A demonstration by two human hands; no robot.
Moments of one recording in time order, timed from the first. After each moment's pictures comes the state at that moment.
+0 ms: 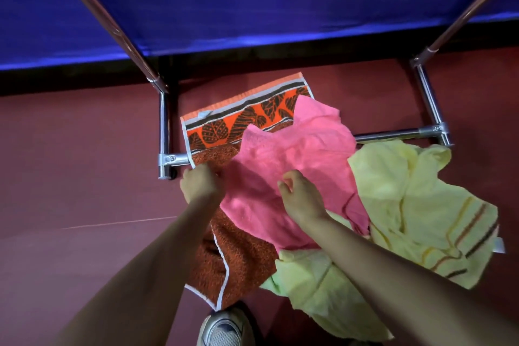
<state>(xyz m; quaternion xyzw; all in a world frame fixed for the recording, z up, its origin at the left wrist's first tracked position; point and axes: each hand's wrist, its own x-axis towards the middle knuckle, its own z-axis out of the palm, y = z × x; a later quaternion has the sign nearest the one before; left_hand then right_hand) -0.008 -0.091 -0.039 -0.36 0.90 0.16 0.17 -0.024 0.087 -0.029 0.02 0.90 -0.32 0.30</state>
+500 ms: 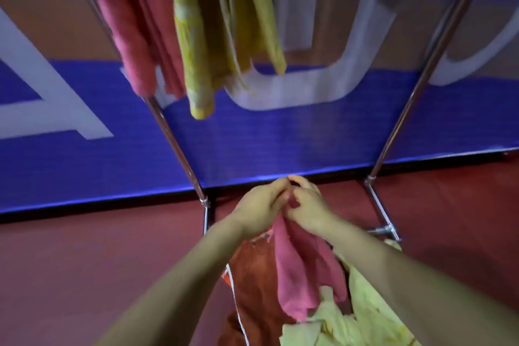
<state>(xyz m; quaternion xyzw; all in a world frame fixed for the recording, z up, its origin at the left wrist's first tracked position) -0.045 -0.036 0.283 0.10 0.93 0.34 0.06 -0.080 0.098 0.258 -0.17 0.91 -0.33 0.18</state>
